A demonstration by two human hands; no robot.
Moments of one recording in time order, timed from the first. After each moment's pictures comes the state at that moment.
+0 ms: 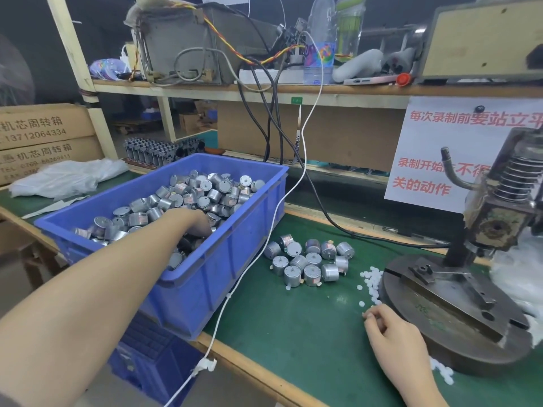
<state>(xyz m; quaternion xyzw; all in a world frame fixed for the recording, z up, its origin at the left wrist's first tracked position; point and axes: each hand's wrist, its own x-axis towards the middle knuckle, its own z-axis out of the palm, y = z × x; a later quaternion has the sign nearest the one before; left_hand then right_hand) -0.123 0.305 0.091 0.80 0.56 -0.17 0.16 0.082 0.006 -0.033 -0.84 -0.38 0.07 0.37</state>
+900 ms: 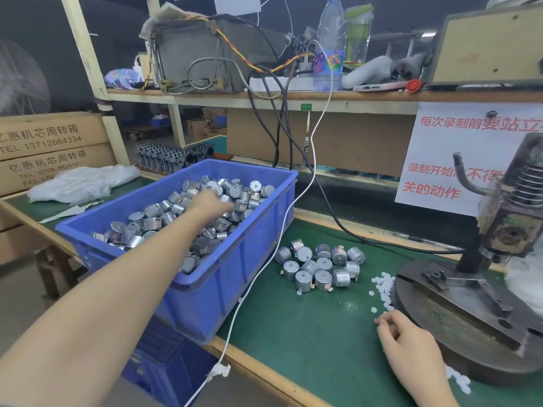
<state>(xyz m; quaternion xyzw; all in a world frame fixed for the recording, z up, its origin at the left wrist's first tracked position) -0.114 0.312 0.100 0.77 0.58 0.19 0.20 0.080 0.006 -0.030 -0.85 -0.37 0.09 0.37</state>
